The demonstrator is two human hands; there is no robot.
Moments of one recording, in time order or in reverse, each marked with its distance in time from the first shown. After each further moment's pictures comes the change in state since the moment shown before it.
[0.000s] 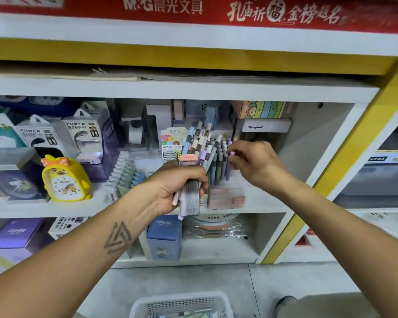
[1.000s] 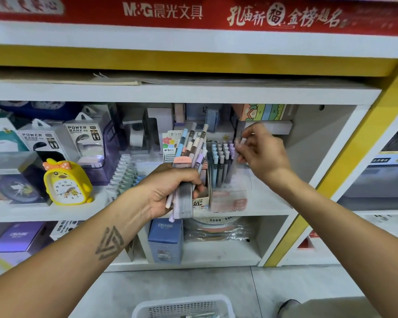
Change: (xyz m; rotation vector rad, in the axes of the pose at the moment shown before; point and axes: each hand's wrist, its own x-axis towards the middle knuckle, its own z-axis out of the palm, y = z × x) left_hand -0.006 0.004 -0.009 -0.019 0.007 0.005; right_hand 0.004 -0.010 -0.010 0.304 0.221 0.162
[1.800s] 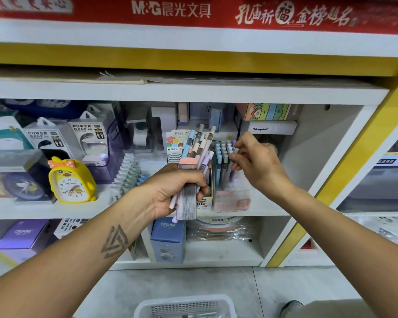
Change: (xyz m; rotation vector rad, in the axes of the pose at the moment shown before) left_hand -0.002 -0.001 -0.001 0.027 -0.040 -0.010; right_hand -0.007 0.006 0.018 -0.047 -0.094 -0.143
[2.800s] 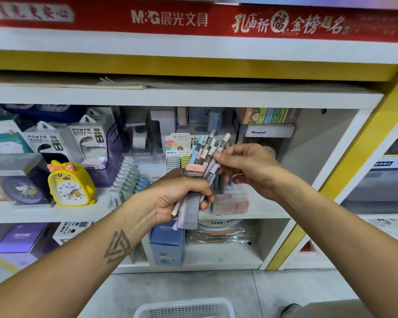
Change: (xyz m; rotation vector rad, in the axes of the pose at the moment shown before) left_hand 0.000 -0.004 0.006 0.032 -0.130 -0.003; right_hand 0.002 -0.032 -0.012 0.718 -0.319 0.427
